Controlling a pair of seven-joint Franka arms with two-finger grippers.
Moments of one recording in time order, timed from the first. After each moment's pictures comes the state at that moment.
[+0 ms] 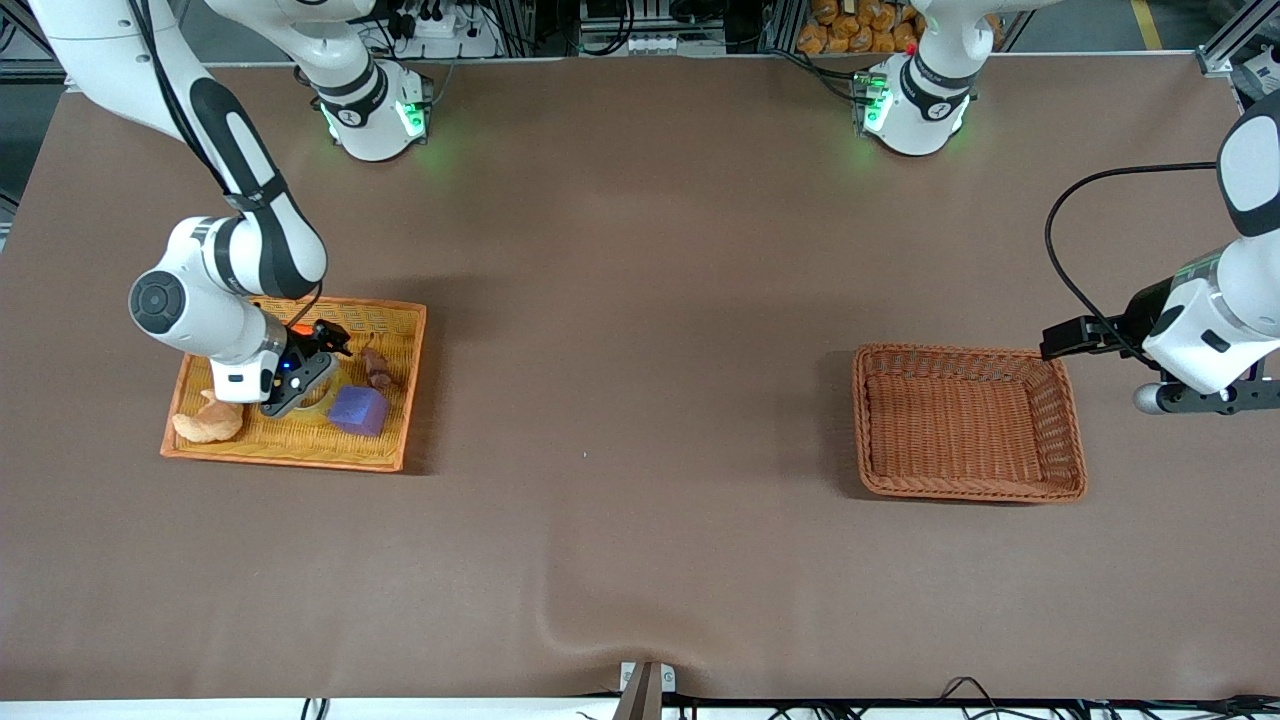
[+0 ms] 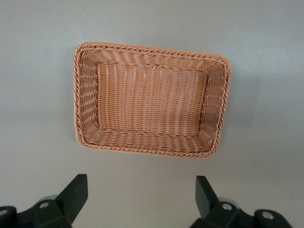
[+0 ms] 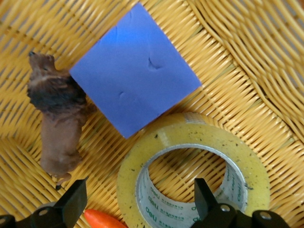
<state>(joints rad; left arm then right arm) 0.08 0.23 -0.12 -1.53 0.00 1.66 -0.08 0.00 0.33 -0.02 -2.24 0.10 2.48 -0.87</state>
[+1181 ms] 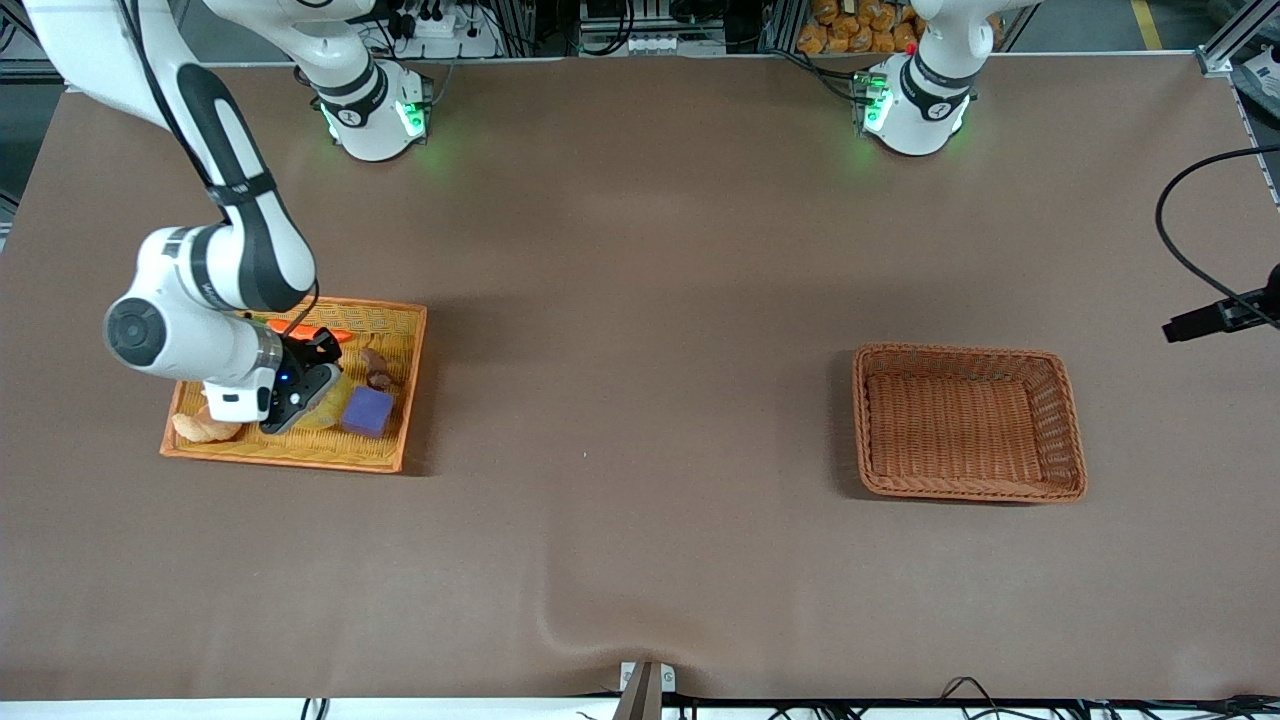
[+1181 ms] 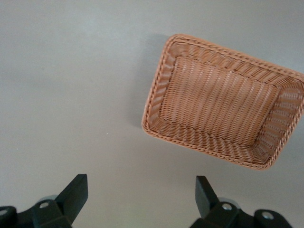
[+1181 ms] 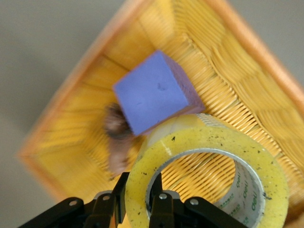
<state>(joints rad) 0.25 0.20 -0.08 -1.52 0.07 1.60 -0.11 0.06 0.31 -0.01 -1.93 0.10 2.00 -0.75</state>
